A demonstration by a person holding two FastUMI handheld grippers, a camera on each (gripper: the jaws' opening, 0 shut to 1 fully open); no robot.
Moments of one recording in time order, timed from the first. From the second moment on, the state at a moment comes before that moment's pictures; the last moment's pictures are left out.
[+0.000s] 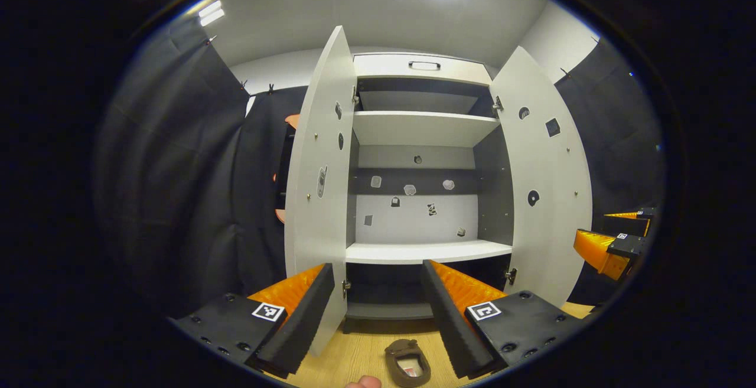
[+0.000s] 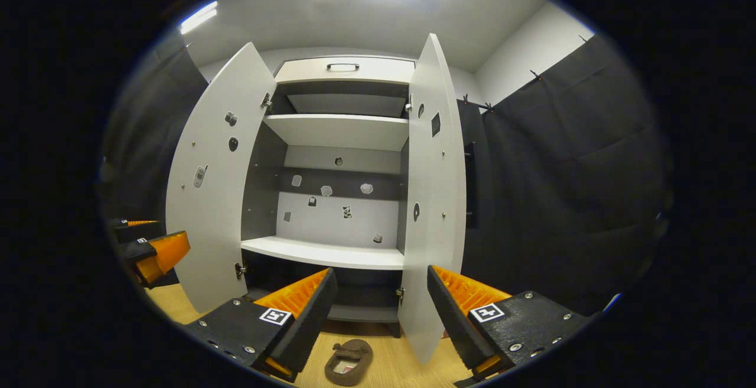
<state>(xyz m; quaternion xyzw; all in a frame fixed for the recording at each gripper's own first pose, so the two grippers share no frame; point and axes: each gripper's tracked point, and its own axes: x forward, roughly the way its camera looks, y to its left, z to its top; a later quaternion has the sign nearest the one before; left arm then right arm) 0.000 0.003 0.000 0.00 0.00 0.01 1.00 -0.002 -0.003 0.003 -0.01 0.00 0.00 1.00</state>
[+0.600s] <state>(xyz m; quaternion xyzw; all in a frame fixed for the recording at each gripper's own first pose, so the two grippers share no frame) 0.001 0.002 0.001 0.00 0.00 0.00 1.00 0.005 -0.001 0.008 -0.01 -0.01 0.00 1.00</state>
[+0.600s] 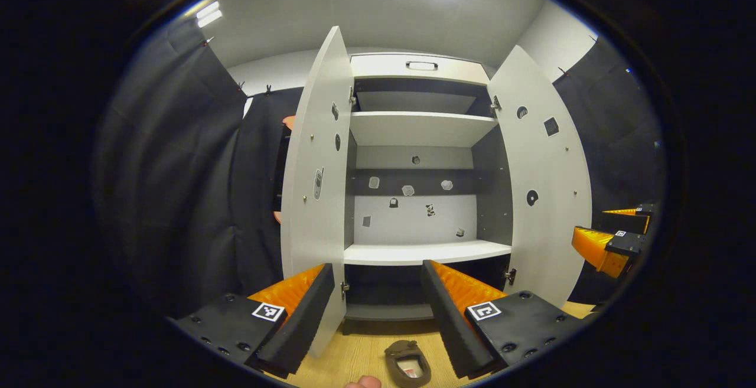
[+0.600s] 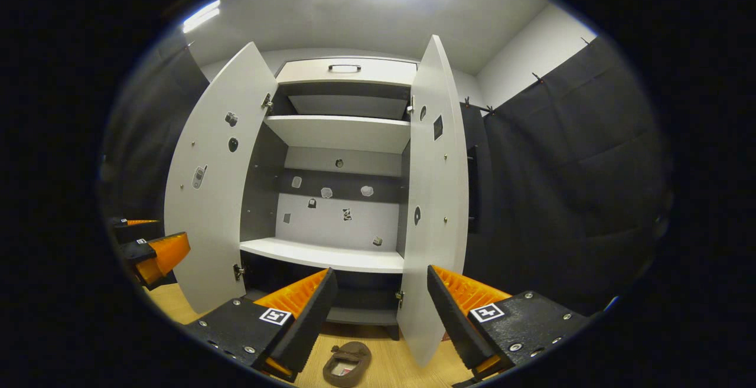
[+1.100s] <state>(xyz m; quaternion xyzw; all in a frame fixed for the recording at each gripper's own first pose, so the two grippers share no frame) 0.001 0.007 0.002 0.01 0.00 0.01 1.00 0.045 0.020 0.000 -0.02 0.00 0.04 1.00</state>
